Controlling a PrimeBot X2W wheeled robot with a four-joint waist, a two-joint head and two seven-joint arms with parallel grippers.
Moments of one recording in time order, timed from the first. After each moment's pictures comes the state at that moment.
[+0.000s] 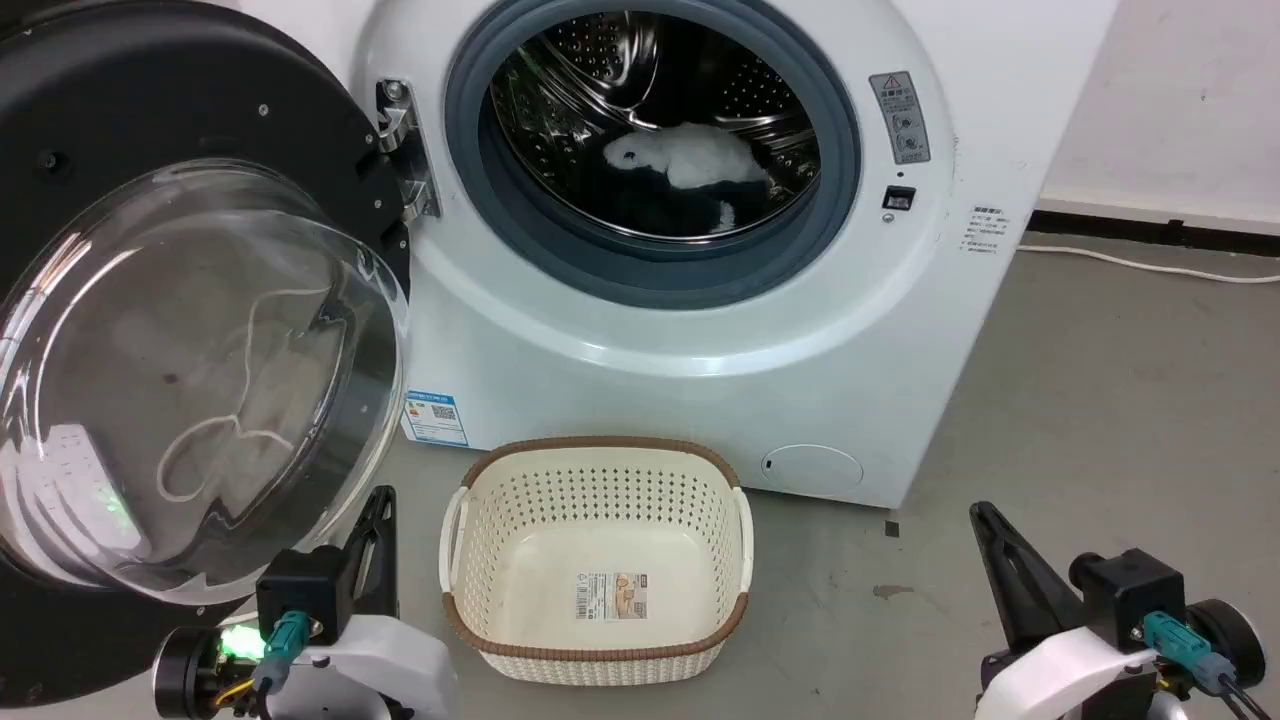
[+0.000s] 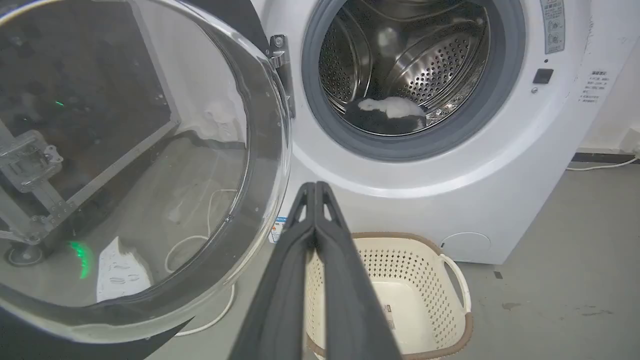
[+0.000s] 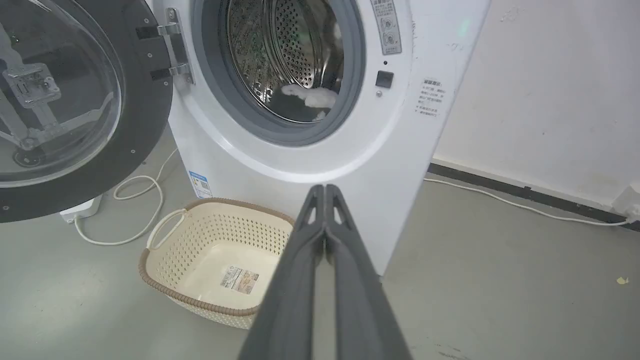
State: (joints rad) left arm -0.01 0.05 0.00 0.00 0.00 0.00 0.00; right arm 0.01 -0.05 0.00 0.00 0.01 0.13 0.00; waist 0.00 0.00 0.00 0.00
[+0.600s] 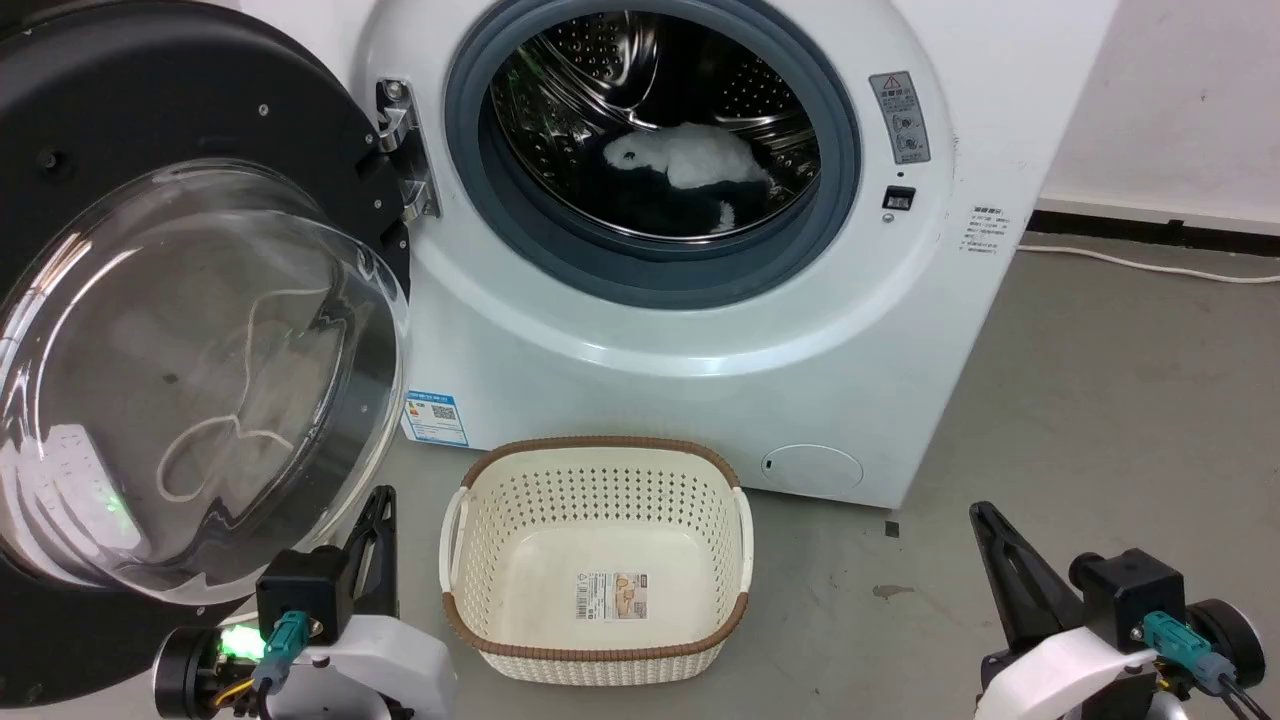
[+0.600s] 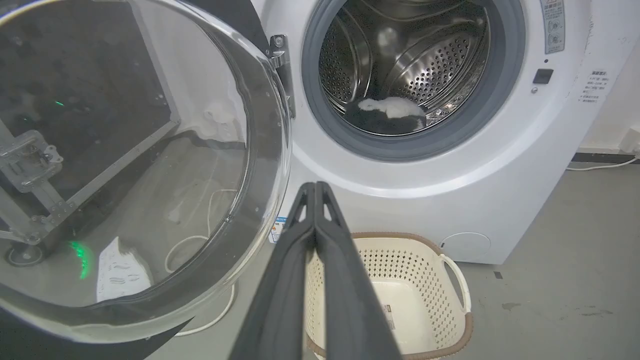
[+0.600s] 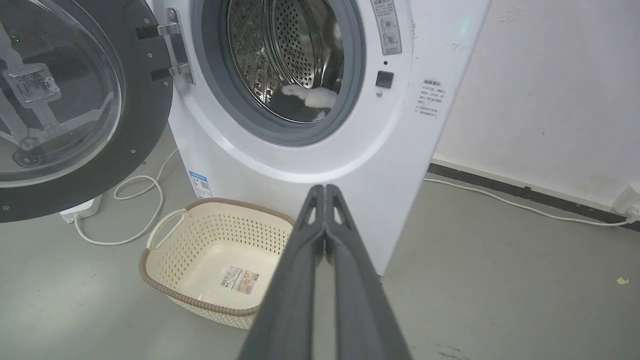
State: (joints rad) left arm -0.01 0.05 0.00 0.00 0.00 0.00 0.00; right arm 0.01 -0.05 0.00 0.00 0.01 0.13 0.00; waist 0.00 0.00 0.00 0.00
